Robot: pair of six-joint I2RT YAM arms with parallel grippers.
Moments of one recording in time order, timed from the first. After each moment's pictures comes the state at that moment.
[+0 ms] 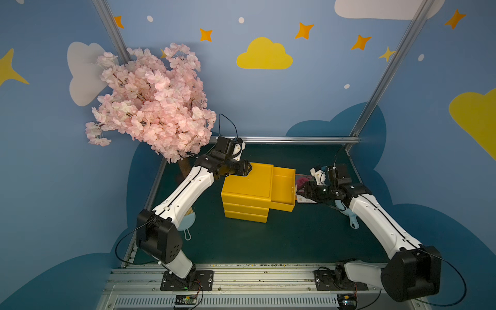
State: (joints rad) left arm -0.42 1.62 1.53 -0.71 0.24 -0.25; right arm 0.26 1.28 1.02 -0.67 -0.52 0.43
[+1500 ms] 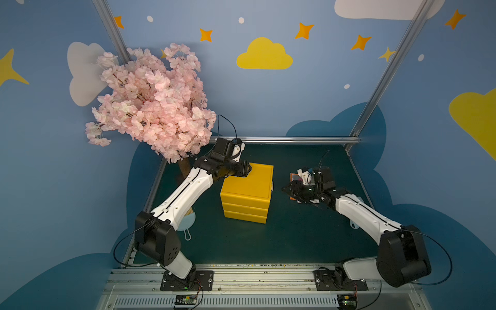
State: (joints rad) left arm -0.42 1.60 1.50 -0.70 0.24 -0.25; right arm 0.36 1.39 0.83 -0.20 -0.61 0.75
